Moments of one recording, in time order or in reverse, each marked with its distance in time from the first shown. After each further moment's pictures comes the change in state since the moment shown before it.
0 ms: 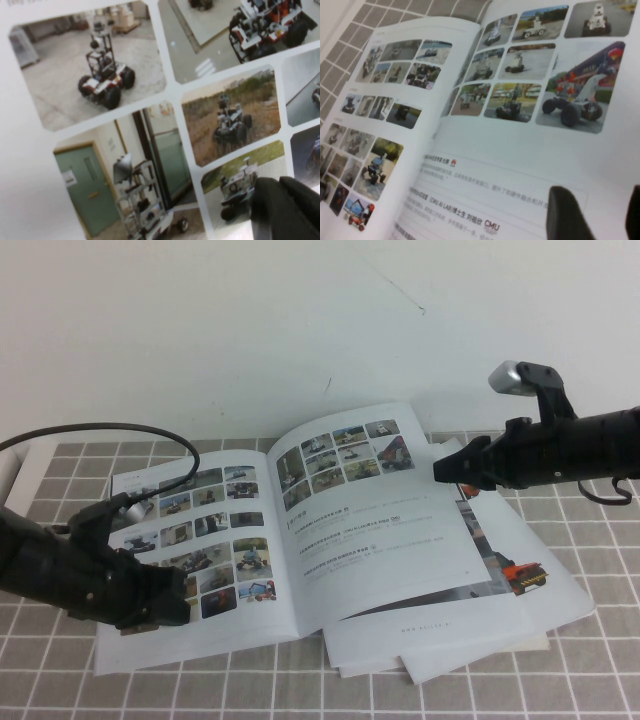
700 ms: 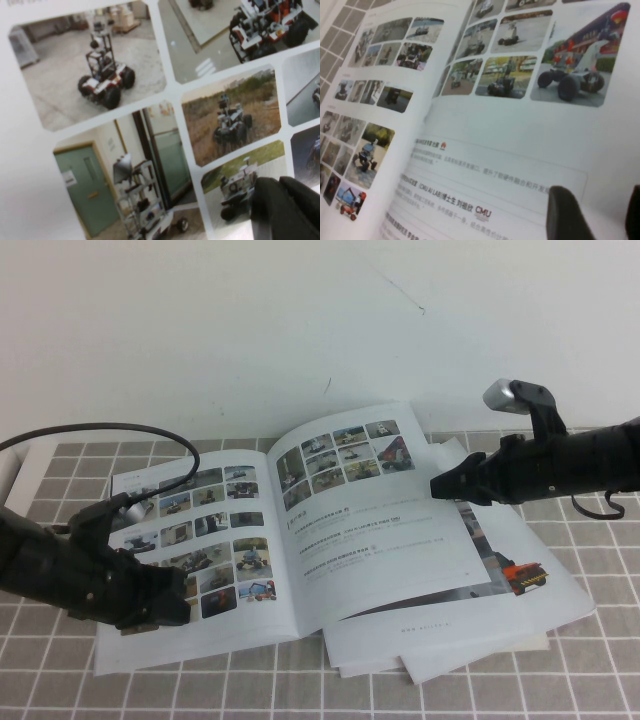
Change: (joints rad) right arm 0.000 0.047 0.000 0.004 0.013 0.000; left arm 0.000 0.000 0.000 -0.001 0.000 0.002
